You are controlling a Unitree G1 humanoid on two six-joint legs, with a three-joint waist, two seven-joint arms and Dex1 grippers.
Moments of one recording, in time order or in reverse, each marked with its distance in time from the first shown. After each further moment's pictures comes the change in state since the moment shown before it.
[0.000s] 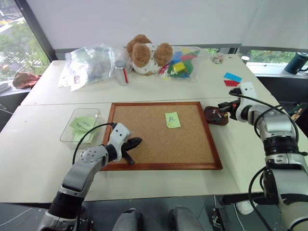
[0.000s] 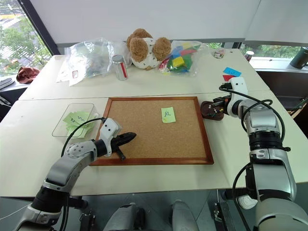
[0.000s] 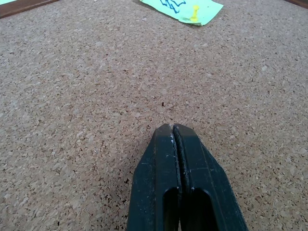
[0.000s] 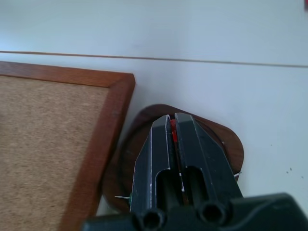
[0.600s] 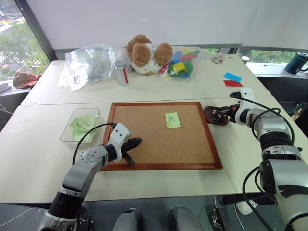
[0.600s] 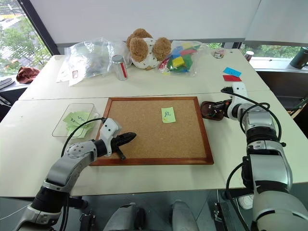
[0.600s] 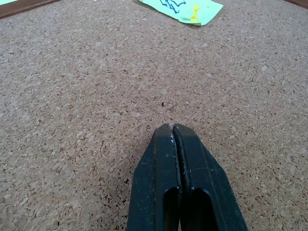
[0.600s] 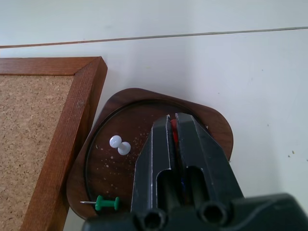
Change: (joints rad) left arm 0.007 0.000 0.000 -0.003 0.001 -0.001 0.001; right arm -0.100 0.023 -0.003 0.335 -0.020 -0.159 0.006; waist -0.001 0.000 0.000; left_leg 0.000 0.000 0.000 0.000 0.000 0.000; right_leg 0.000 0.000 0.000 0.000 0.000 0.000
